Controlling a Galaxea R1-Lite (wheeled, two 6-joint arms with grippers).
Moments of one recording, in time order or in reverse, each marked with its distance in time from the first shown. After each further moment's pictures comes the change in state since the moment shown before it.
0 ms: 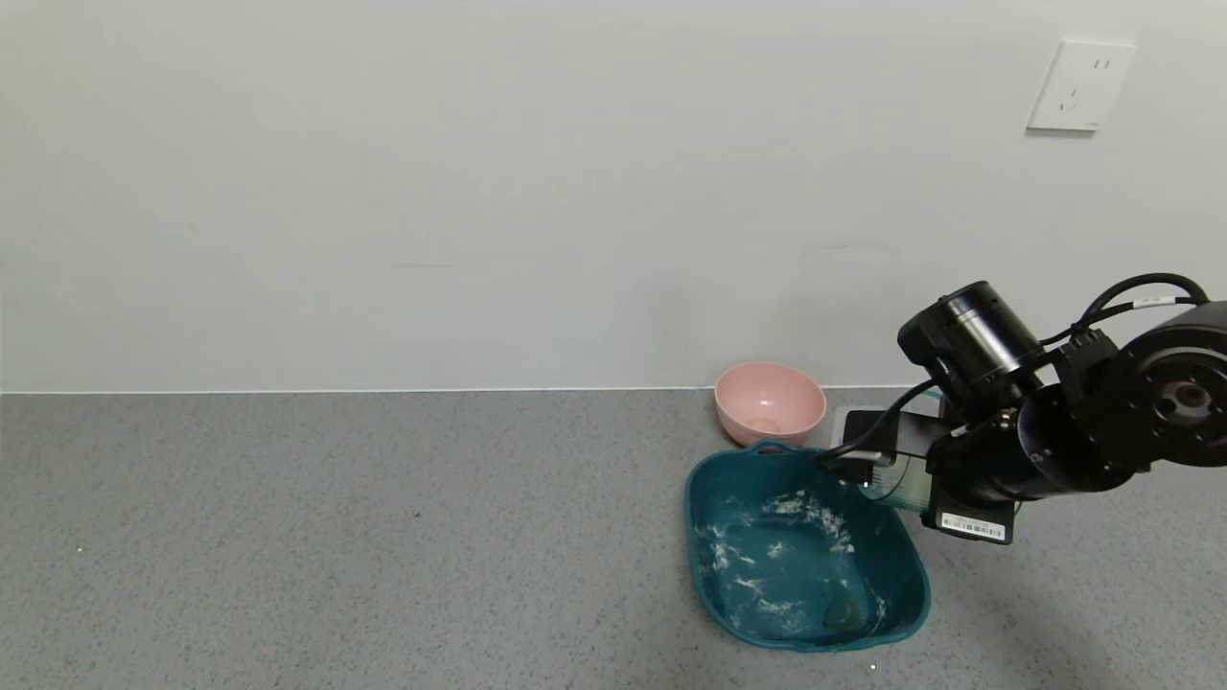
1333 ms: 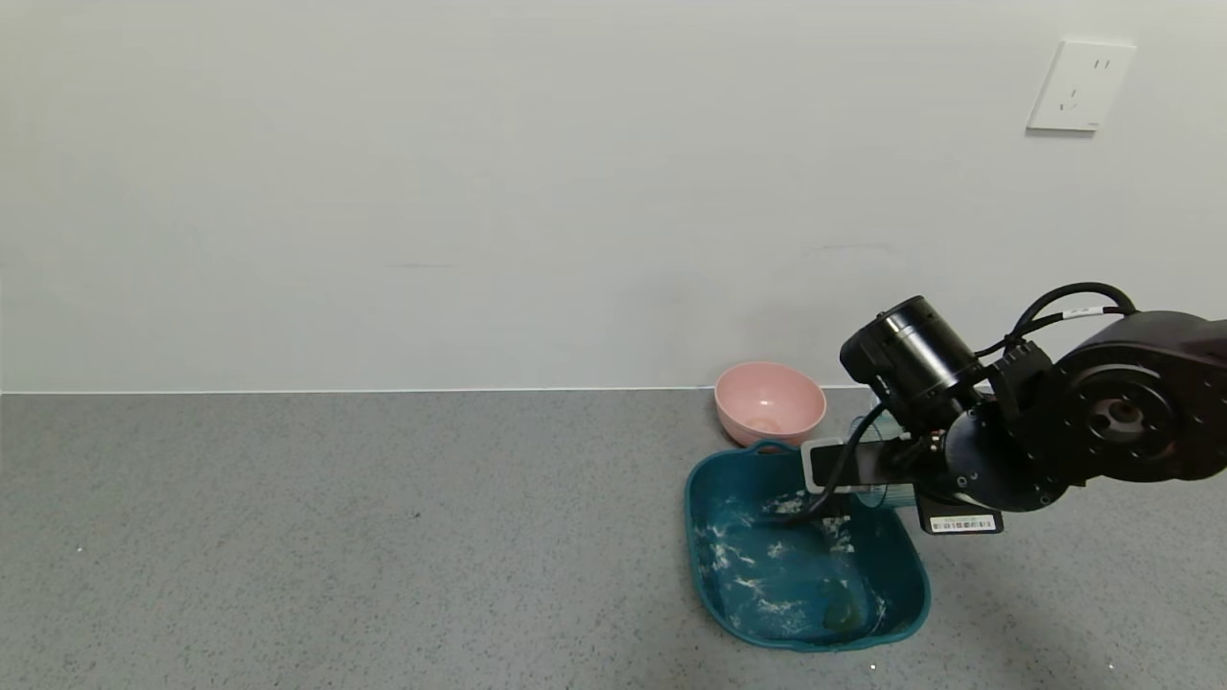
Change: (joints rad) left arm 0.000 0.000 0.000 0.000 0.000 0.000; right arm 0.094 0.056 -0.043 0.001 -0.220 -0.227
